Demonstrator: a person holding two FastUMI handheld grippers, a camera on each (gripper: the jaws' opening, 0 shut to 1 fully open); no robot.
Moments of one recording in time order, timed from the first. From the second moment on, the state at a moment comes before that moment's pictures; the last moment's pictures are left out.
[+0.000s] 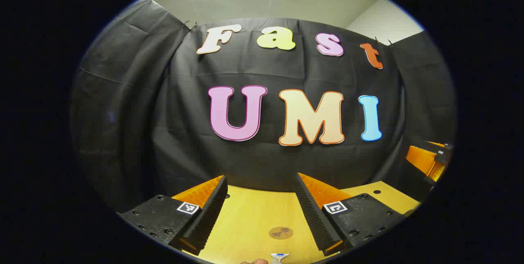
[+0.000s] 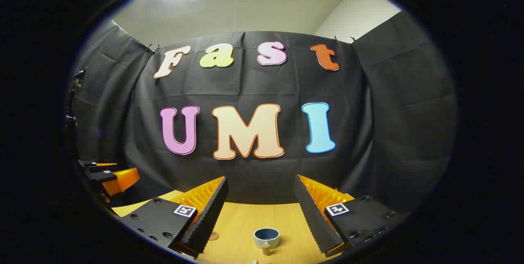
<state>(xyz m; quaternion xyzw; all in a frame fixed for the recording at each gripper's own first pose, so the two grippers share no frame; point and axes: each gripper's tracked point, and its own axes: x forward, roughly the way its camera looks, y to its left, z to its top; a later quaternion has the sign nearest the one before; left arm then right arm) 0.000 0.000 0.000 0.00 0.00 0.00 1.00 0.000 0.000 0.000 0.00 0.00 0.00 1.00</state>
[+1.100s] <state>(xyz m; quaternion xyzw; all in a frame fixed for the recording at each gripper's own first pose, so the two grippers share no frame) 0.001 0.017 0.003 0.01 -0.01 -0.01 1.00 0.007 0.014 -0.065 -0.04 0.09 0.01 0.99</state>
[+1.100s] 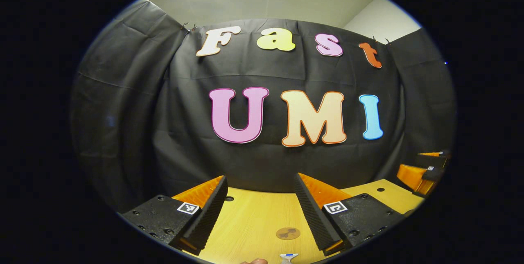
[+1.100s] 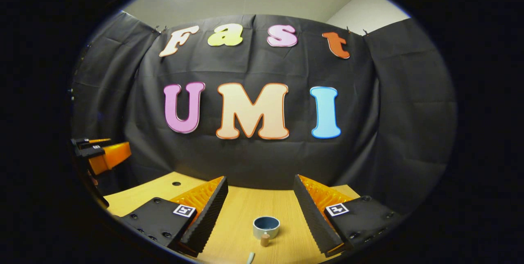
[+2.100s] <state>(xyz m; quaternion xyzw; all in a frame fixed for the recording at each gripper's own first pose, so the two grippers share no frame) -0.003 0.051 -0.028 -0.02 0.03 0.03 1.00 -0.038 0.012 -0.301 -0.09 0.48 0.05 0.87</state>
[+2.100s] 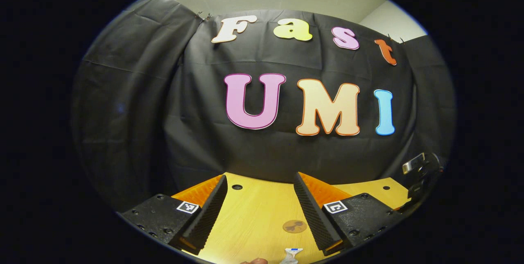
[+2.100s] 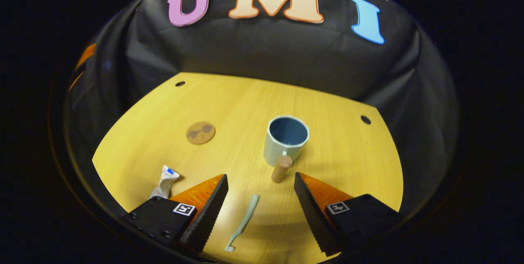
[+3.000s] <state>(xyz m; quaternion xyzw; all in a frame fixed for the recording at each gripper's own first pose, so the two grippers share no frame) -0.002 0.064 -0.056 -0.02 0.08 0.04 1.00 -0.097 0.012 -0.388 -0.11 0.67 0.08 0.73</state>
